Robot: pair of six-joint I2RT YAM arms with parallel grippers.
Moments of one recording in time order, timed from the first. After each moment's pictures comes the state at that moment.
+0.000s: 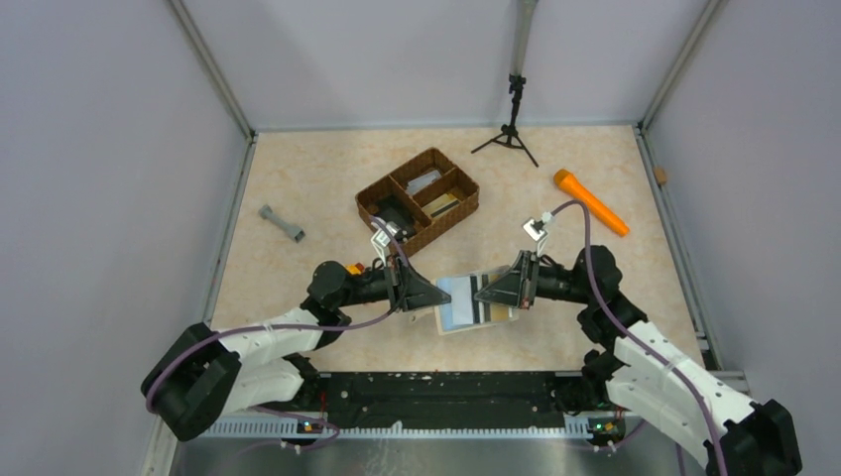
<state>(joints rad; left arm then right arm) -0.71 1.13 0.30 1.07 0.76 -1.13 0.54 0.73 0.38 0.30 -0.82 1.00</state>
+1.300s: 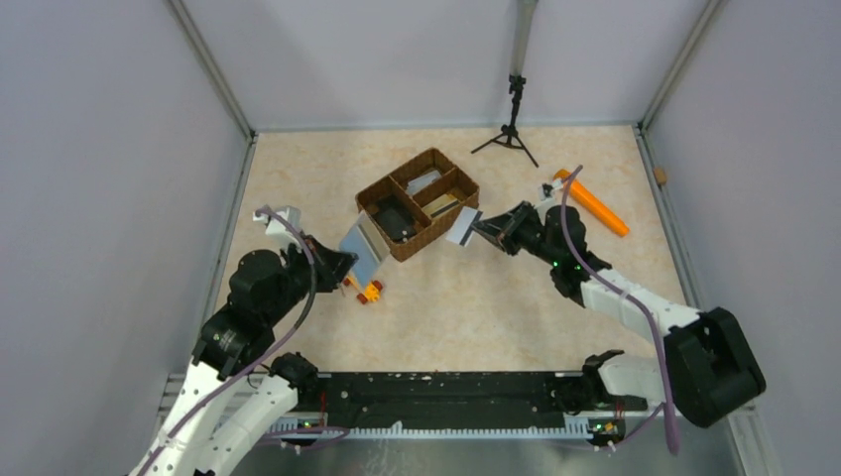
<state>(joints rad) -0.46 0.51 0.79 -0.56 0.09 -0.64 0.46 1.15 0.53 0.39 -0.32 1.21</state>
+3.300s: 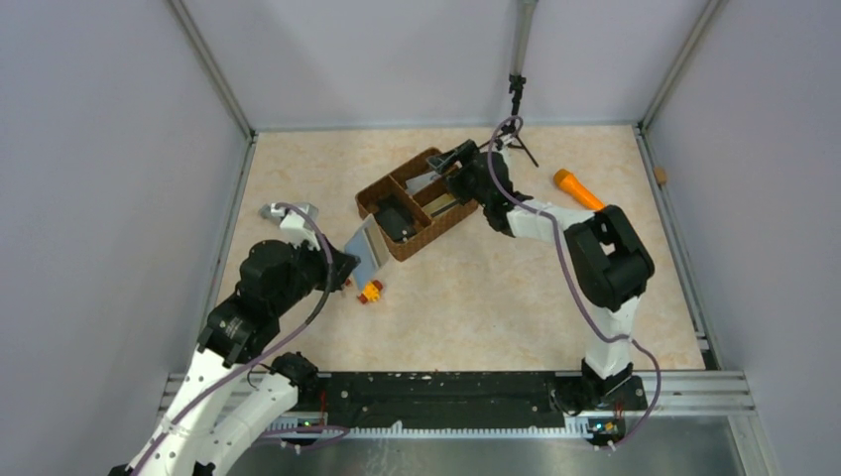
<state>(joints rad) -0.46 0.58 0.83 -0.63 0.07 -0.46 0.55 1.98 1.27 0.40 0.09 1.28</state>
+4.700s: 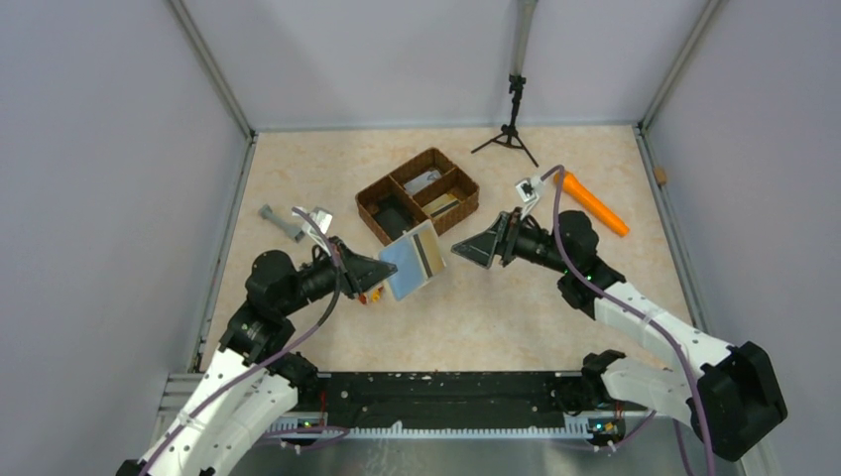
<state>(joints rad) -0.46 0.53 0.61 -0.16 0.52 -0.73 0.56 1.03 0.60 0.36 -0.53 0.75</state>
